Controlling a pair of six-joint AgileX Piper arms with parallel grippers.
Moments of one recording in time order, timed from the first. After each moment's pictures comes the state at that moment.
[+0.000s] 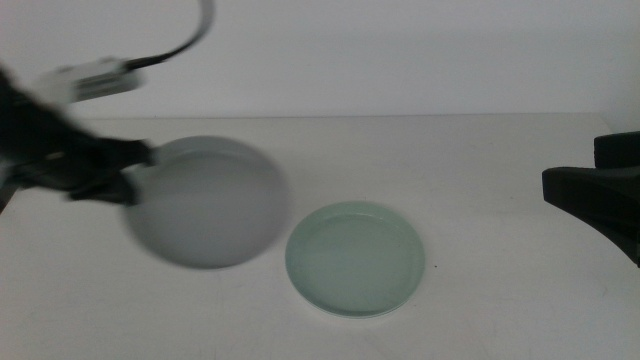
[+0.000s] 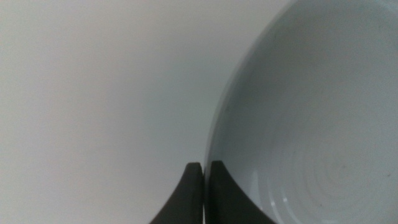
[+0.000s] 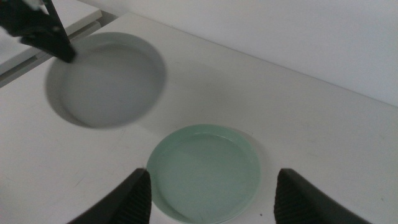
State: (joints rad) left arm -0.02 1.51 -1.15 -0.31 0.88 0.09; right arm 0.41 0.76 -0.85 0.37 0.64 -0.32
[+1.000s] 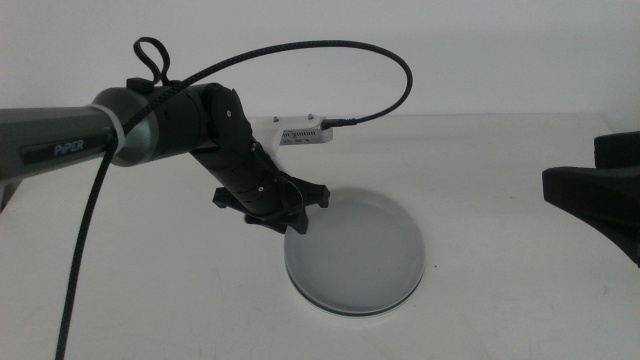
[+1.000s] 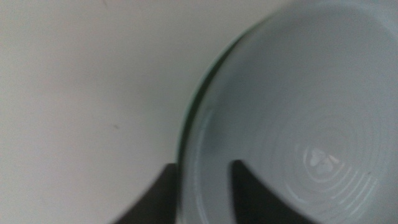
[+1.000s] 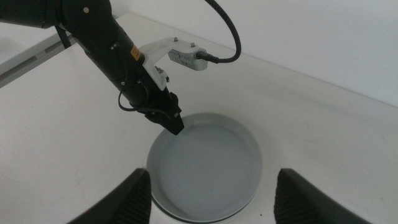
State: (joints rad) left arm -0.43 1.94 -1.38 -0.39 0.71 0.05; right arm 0.41 0.76 -0.85 0.37 0.64 -0.32
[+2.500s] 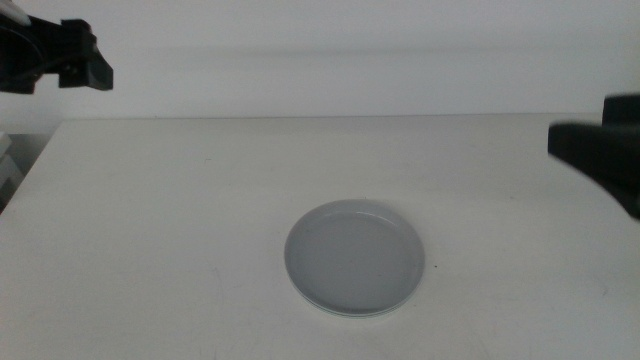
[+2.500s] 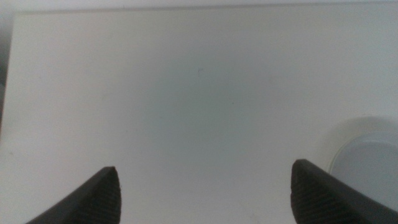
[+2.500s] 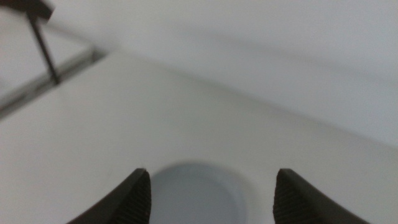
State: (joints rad) left arm -0.02 1.34 -1.37 -0.17 0.91 0.08; right arm 0.41 0.77 -0.85 0.37 0.52 -0.32
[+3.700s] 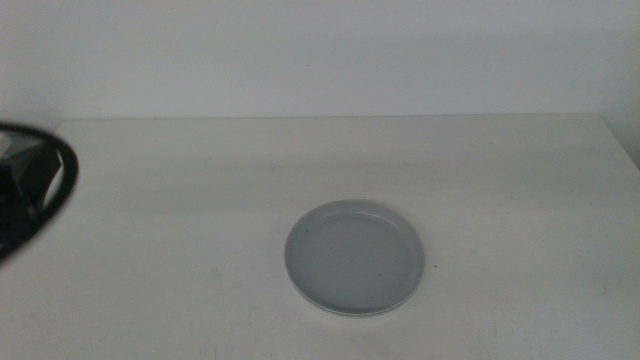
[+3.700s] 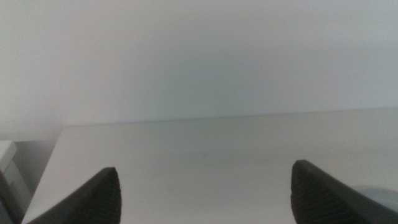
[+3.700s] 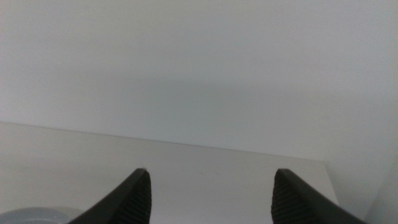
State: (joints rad) left arm -0.08 0.63 -0.53 -0.21 0.18 0.14; right arm 0.05 0.63 -0.55 0.39 0.16 -0.42
